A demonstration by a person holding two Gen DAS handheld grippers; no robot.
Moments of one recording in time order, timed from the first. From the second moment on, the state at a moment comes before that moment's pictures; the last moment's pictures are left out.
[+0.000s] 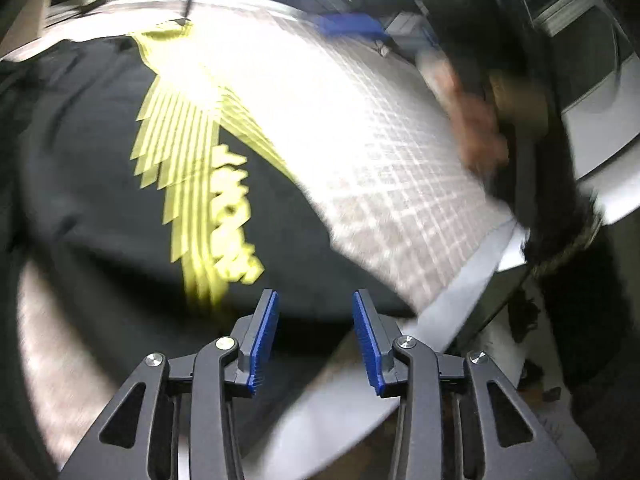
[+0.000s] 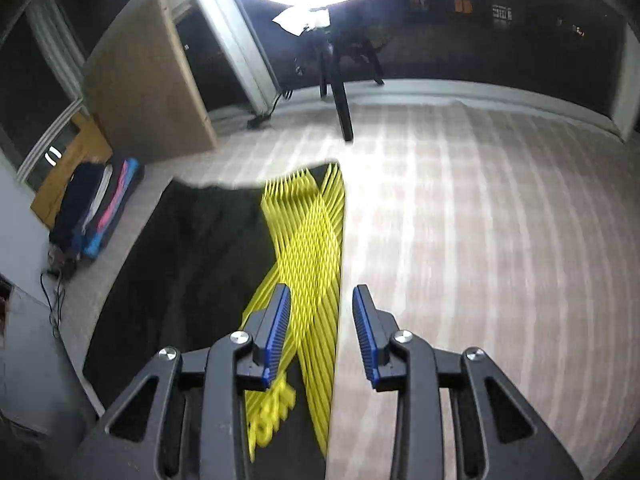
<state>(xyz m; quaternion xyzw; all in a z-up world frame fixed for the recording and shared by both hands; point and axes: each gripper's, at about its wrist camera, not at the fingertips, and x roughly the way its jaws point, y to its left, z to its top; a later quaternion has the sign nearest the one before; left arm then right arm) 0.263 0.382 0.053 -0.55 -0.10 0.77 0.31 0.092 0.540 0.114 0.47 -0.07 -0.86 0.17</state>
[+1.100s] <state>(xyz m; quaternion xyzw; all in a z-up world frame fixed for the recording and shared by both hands) 0.257 0.435 0.032 -0.54 -0.10 0.77 0.33 -0.095 0.472 0.012 0.53 0.06 -0.83 0.15</state>
